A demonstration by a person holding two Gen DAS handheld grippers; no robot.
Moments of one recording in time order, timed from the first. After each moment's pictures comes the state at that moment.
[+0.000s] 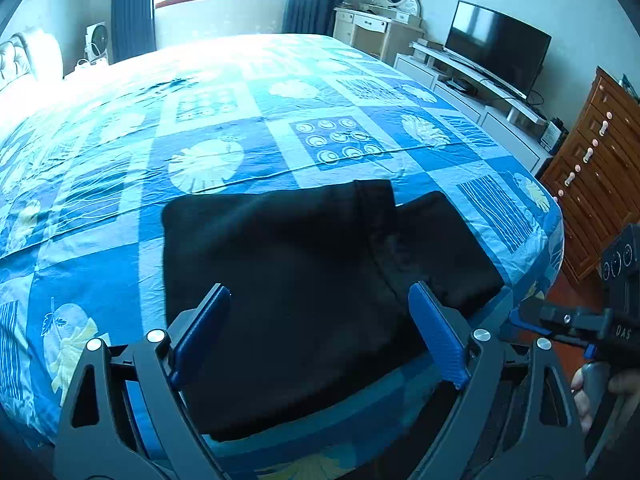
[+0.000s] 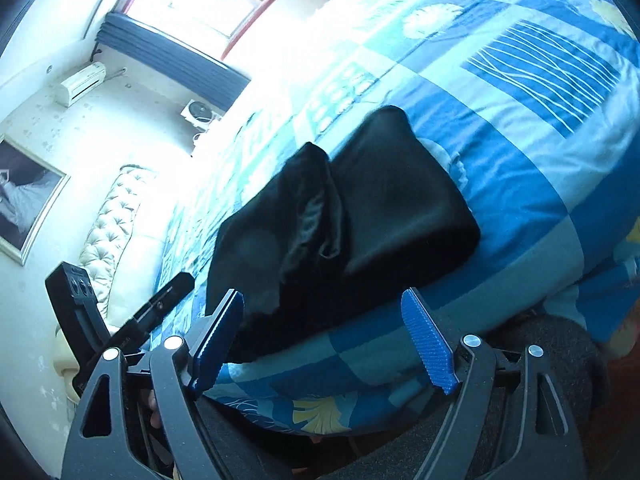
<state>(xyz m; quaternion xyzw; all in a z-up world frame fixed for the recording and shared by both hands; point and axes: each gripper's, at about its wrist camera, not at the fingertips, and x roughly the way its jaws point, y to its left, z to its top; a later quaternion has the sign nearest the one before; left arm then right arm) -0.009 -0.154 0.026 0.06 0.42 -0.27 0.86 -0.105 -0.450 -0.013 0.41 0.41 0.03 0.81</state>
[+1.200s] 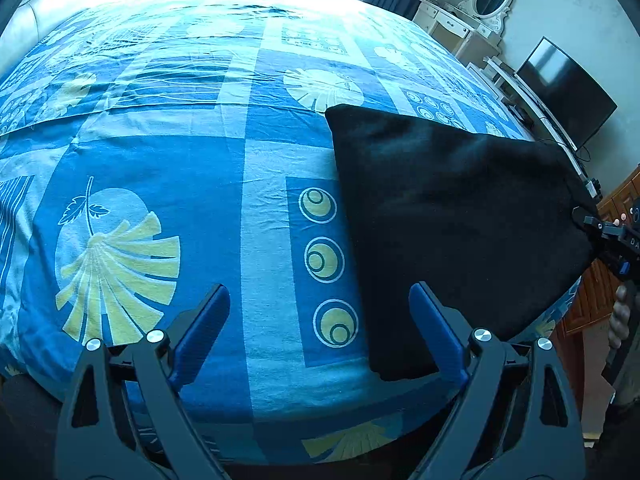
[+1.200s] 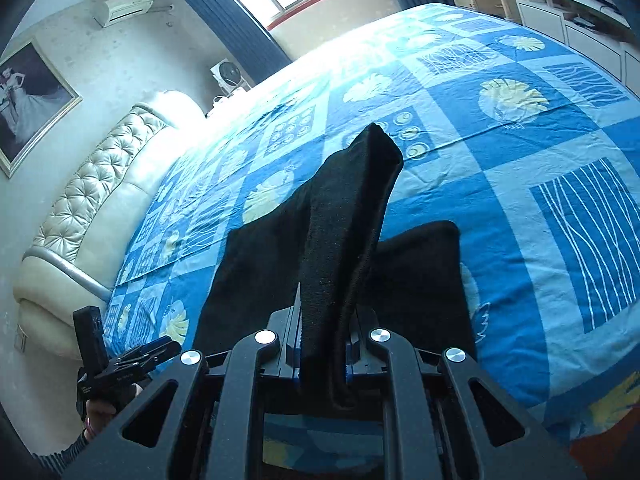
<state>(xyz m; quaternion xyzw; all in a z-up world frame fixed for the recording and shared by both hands) 0.024 -0.052 -0.026 -0.04 0.51 -0.20 0.84 -0.027 -0.477 0.013 0.27 0.44 0.05 0.86</state>
